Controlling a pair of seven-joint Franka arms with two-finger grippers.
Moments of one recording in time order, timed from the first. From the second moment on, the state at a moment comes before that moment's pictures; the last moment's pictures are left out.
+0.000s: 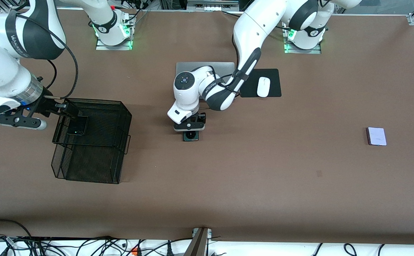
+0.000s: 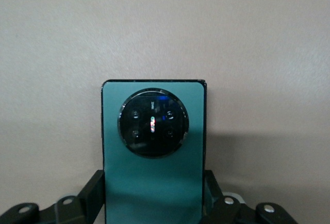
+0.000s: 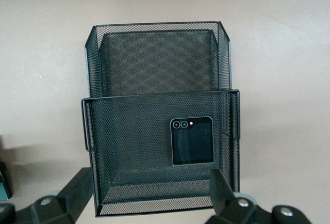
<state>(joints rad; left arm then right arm) -0.87 1.07 -0.01 -1.09 0.08 2.24 -1.00 0.70 0.14 -0.63 -1.77 0.01 1.92 0.19</state>
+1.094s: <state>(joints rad) -0.72 0.92 0.05 -1.17 0.09 2.11 -0.94 0.72 0.14 -0.48 -1.75 0.15 1.85 0.26</state>
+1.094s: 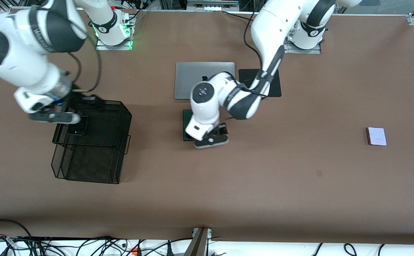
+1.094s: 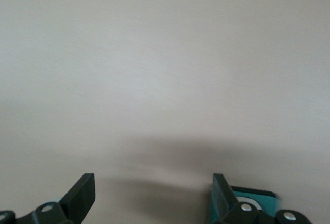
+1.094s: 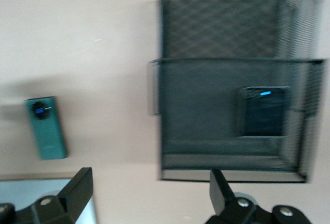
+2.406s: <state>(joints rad) -0.03 0.56 0.05 -1.69 0.16 2.14 0.08 0.98 0.74 -0.34 -1.60 0.27 2.40 0.57</state>
